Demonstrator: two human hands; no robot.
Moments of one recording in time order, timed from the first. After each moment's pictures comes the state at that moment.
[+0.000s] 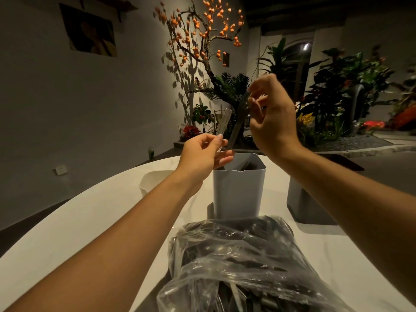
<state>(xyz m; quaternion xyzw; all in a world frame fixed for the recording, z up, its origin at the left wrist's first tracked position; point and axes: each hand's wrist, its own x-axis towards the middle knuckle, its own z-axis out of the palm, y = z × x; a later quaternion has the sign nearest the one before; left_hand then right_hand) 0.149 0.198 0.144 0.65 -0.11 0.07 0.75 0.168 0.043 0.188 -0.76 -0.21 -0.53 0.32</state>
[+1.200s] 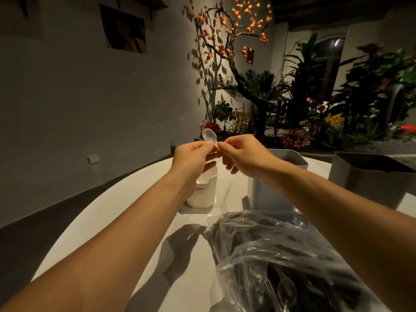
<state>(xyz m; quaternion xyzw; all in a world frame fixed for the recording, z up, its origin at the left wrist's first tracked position) 0.131 0.299 0.126 0.66 -0.02 0.11 0.74 0.147 0.158 0.145 -0.86 -0.21 -0.09 0.45</state>
